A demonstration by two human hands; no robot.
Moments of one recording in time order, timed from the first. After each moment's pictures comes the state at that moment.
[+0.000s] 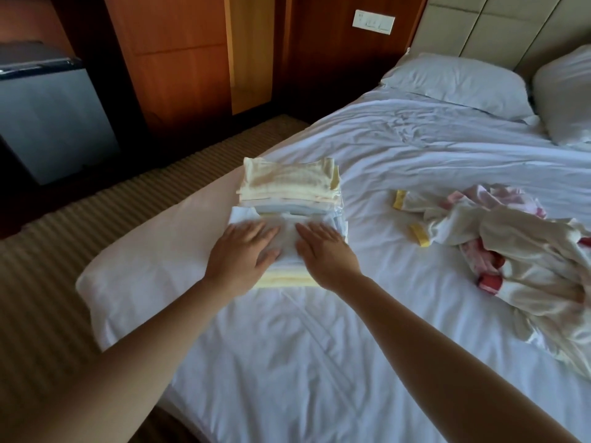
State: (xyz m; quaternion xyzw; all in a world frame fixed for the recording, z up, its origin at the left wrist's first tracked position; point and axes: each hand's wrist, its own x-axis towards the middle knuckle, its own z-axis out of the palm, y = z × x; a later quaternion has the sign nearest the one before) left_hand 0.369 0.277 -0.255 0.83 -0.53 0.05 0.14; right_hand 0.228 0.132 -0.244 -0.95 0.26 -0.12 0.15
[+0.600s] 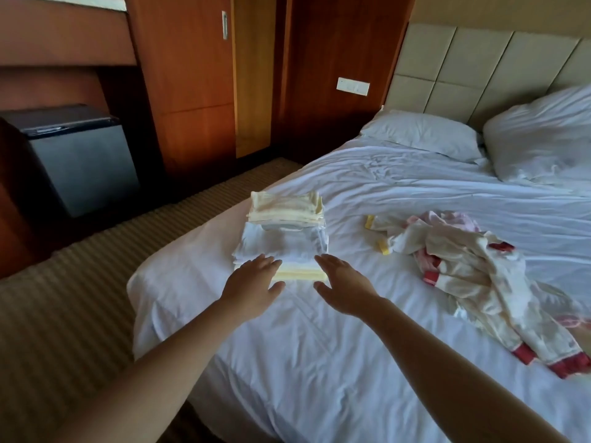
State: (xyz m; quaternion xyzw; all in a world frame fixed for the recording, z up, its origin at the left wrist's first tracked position) left_hand 0.255 0.362 -0.169 0.84 -0.52 -0.05 0.13; right_hand 0.105 0.211 -0.149 -0.96 0.26 -0.01 0.11
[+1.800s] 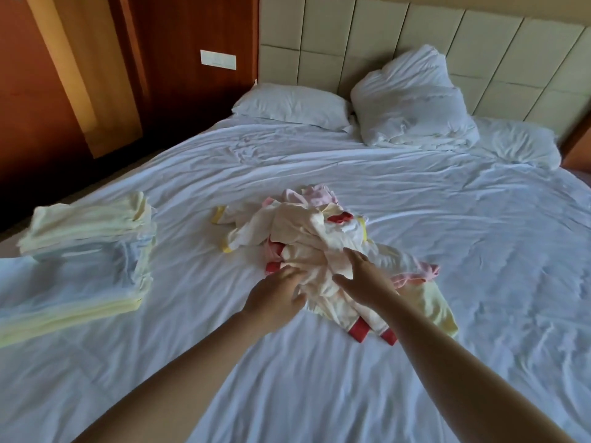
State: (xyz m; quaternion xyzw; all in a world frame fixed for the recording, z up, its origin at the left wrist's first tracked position) left_hand -0.007 0.070 -0.194 0.69 -0.67 -0.12 0.23; right_hand -0.183 -0.044 -0.173 -0.84 0.51 -0.08 0.15
